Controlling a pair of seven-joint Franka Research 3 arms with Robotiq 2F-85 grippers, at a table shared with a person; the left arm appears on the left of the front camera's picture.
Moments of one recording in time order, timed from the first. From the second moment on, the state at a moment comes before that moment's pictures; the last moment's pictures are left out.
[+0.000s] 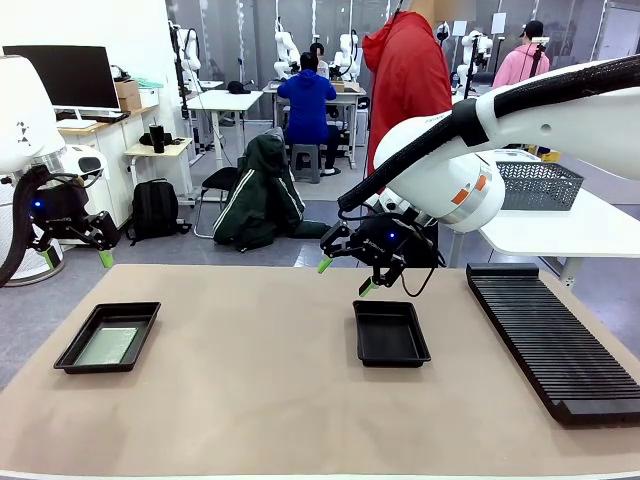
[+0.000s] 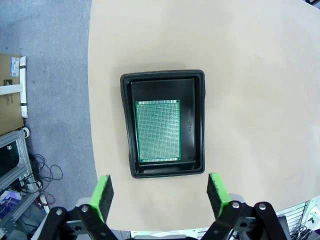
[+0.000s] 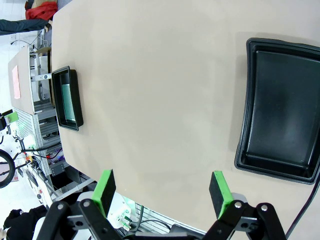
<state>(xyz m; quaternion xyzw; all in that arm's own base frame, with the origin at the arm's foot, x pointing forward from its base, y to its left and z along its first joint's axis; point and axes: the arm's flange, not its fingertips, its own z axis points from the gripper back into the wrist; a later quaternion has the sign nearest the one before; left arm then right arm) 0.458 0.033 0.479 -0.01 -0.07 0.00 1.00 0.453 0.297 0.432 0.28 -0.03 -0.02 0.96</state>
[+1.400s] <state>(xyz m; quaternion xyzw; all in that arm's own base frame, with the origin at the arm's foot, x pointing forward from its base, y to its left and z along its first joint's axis) 0.458 0.033 0.479 -0.01 -0.07 0.00 1.00 0.453 0.297 0.432 0.28 -0.03 -0.02 0.96</state>
